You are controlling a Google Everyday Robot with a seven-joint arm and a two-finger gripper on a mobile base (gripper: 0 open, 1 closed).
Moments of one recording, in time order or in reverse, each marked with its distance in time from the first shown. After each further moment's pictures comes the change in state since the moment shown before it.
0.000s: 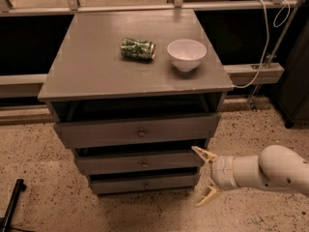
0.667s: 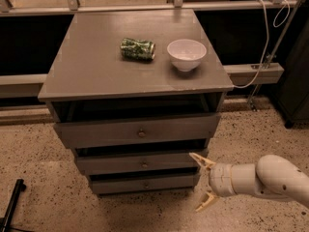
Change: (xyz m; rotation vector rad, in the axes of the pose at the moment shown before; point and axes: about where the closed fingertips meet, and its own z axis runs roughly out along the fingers) arm 0.022 0.013 0.023 0.016 -0.057 -0.020
